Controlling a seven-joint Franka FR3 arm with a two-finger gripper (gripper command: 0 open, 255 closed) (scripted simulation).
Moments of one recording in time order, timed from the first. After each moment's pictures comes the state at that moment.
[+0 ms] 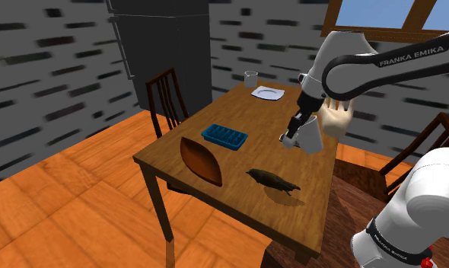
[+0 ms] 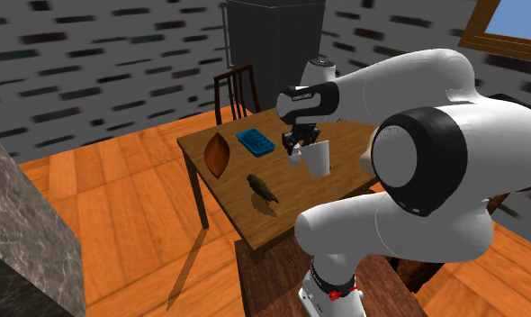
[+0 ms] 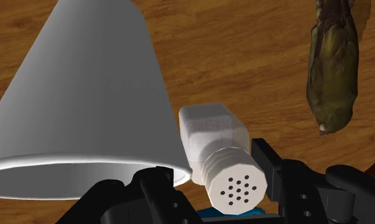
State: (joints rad) arm -0.01 -0.66 -0.11 -2.74 0.01 2.26 -0.20
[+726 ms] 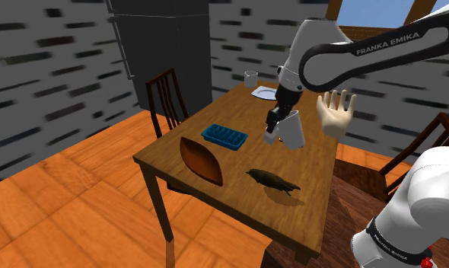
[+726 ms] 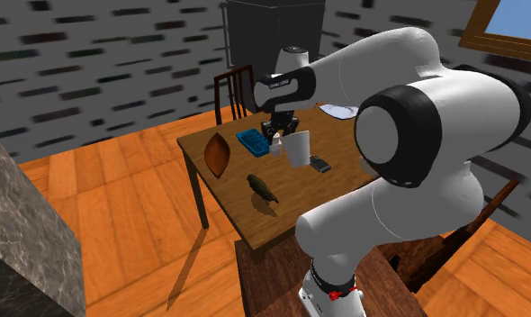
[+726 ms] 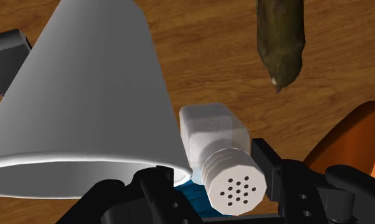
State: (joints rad) arm 0.05 -0.52 -0.01 -2.57 0.05 2.24 -0.08
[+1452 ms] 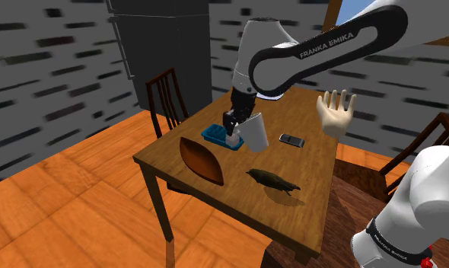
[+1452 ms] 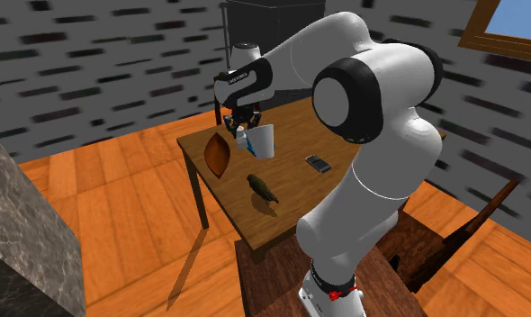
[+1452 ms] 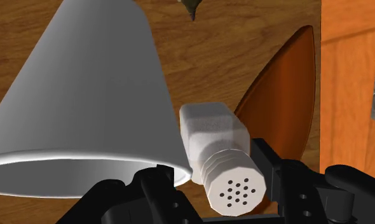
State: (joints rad) arm 0.12 -0.20 0.15 -2.28 0.04 2.28 0.15
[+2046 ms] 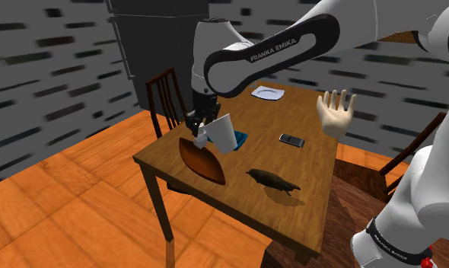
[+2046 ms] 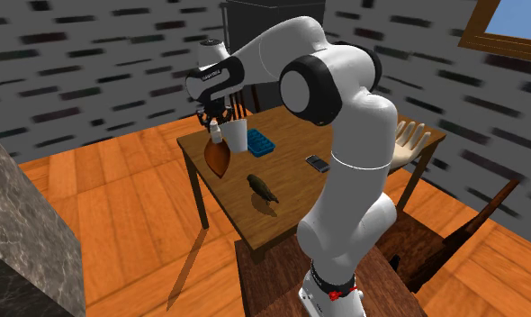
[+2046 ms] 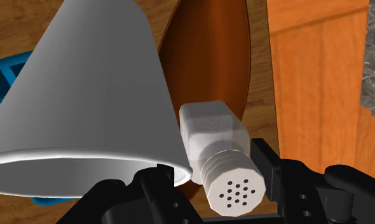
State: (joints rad) arm 0.17 0.11 0.23 -1.93 -0.06 2.23 0.33
